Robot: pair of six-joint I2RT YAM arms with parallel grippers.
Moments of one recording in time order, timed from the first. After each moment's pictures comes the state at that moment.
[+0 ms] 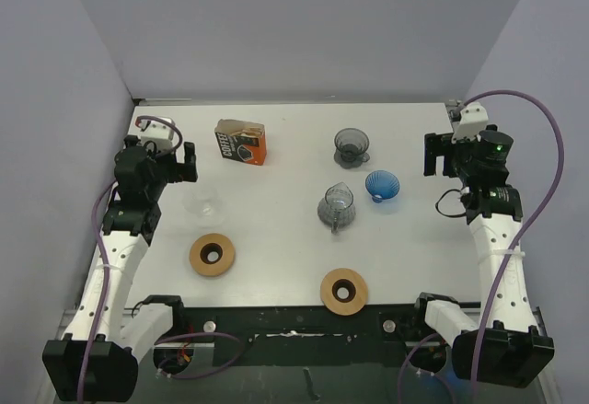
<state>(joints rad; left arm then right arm) -0.04 0.95 0.84 -0.15 0.02 0.06 -0.16 1.02 1.06 -0.48 -0.11 -0.26</state>
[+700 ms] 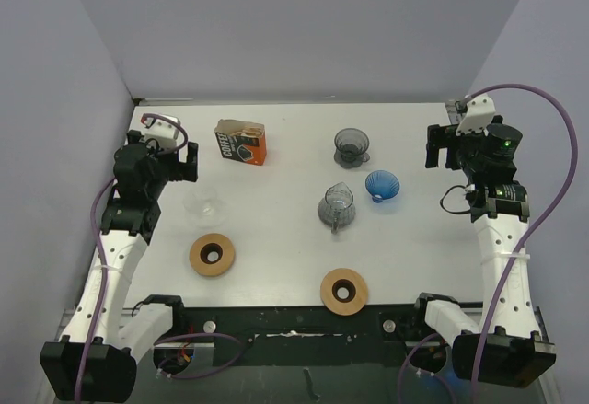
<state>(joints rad) -0.06 0.95 0.88 -0.19 0.03 0.14 -0.15 1.03 1.16 -0.50 -0.14 -0.23</state>
